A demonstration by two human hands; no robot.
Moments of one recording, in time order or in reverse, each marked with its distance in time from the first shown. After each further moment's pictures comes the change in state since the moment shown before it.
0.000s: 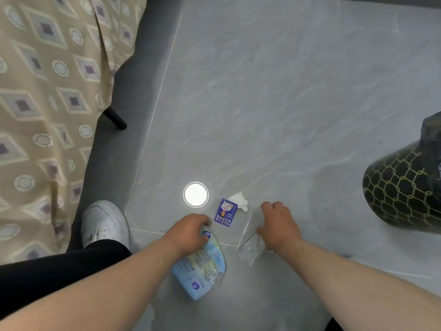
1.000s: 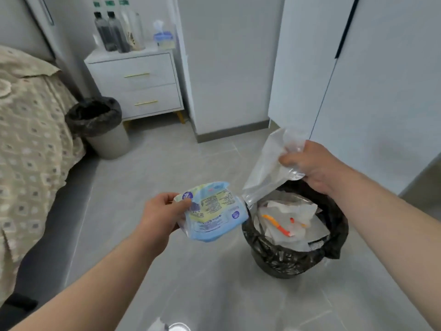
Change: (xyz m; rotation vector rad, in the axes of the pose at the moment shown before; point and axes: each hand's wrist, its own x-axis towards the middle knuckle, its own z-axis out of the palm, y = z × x) left_hand -0.069 0.366 -0.137 -0.853 0.282 0.362; right_hand -0.159 0.213 -0.379 1.309 0.741 -0.074
